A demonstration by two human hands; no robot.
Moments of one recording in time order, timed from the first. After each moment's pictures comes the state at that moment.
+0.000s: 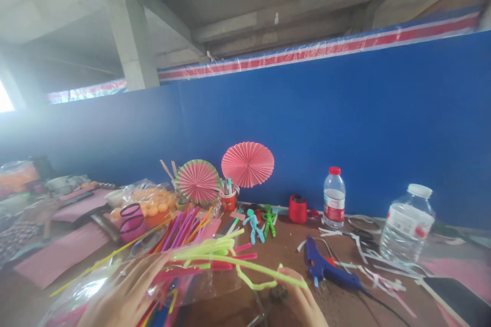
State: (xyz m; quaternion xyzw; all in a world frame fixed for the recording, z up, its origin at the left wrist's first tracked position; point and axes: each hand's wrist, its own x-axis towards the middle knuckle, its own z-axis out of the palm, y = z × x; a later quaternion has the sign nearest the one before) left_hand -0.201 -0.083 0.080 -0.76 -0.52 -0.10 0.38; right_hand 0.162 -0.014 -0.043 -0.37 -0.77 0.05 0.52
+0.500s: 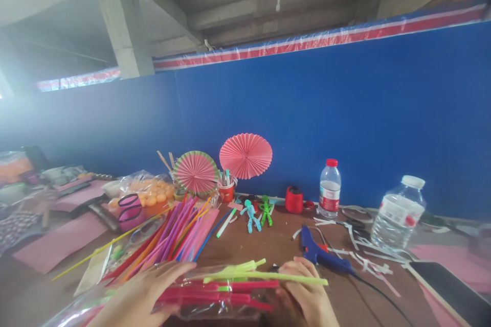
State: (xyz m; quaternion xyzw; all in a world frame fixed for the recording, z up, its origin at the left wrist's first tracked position) left_hand -0.151 -0.095 0.088 -0.76 -0.64 -0.10 -0.03; right_hand 0.181 -0.021 0.014 -0.27 -0.83 -0.03 0.50
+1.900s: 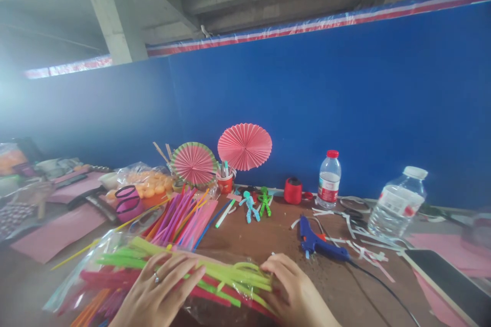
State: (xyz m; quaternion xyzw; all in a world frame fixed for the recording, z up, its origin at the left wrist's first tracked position) left_hand -0.127 -0.095 0.065 -0.84 -0.42 -0.15 0.30; right_hand 0.165 -0.035 0.013 -0.35 -0.83 0.20 0.39
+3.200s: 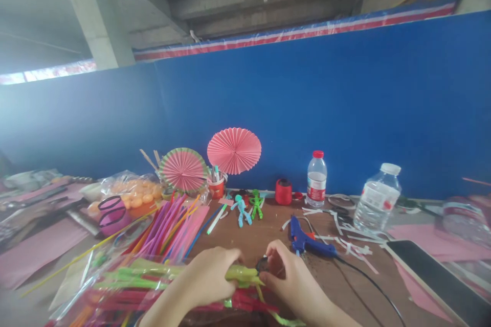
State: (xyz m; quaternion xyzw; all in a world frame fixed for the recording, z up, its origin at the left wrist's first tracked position) left_hand -0.028 -0.029 0.093 -0.82 -0.55 -0.02 -0.13; right_hand 0.173 -0.023 0.029 -0.49 -0.70 0.38 0.35
